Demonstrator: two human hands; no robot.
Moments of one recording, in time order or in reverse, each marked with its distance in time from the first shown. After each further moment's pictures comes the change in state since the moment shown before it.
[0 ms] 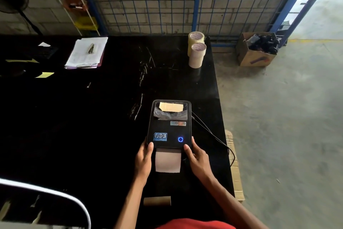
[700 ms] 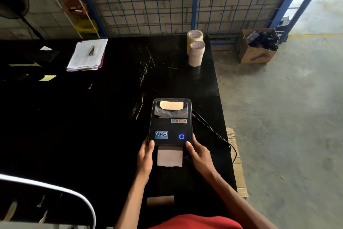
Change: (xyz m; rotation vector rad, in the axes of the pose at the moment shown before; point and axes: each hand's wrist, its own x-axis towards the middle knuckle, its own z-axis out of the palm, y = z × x) left_hand -0.001 0.003 0.002 -0.036 -0.006 -0.025; right_hand 0.002 0.003 -0.004 -0.018 -0.049 -0.011
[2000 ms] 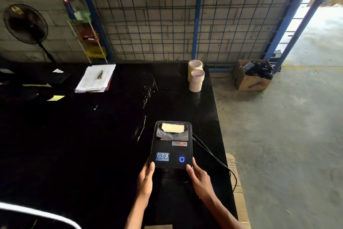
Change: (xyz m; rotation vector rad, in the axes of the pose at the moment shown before) left_hand -0.014 0.020 -0.009 -0.139 -0.090 0.014; right_hand -0.001 0.000 0.002 0.049 0.020 0.017
